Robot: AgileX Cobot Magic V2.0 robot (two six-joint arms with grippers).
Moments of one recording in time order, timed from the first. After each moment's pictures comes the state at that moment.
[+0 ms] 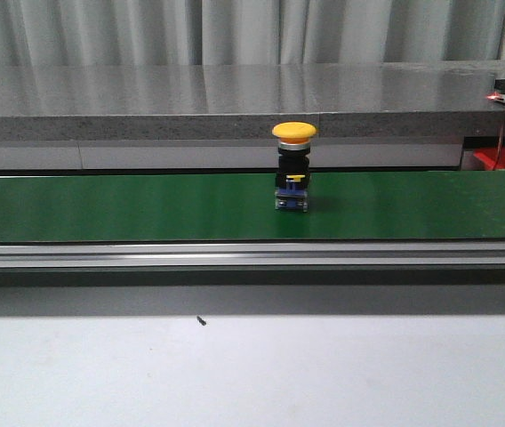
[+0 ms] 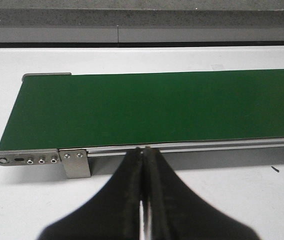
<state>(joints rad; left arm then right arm) 0.00 0.36 -0.47 -0.26 0.63 0.20 -0.50 2.20 -1.85 0.06 0.86 0.02</state>
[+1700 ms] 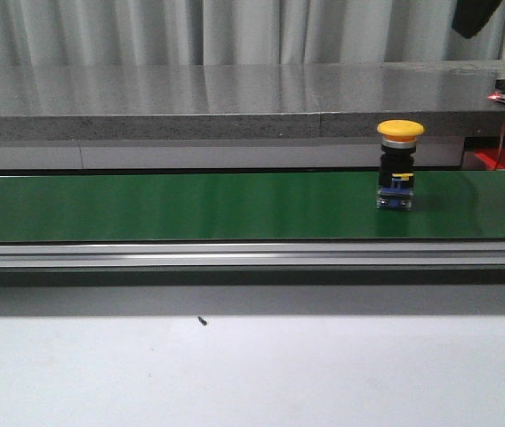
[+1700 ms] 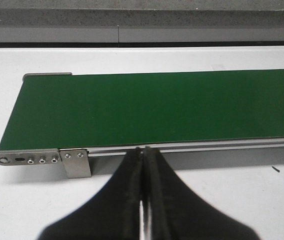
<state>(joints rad) 0.00 0.36 -0.47 -0.26 0.63 0.20 0.14 1.60 -1.56 0.11 1.05 -0.23</state>
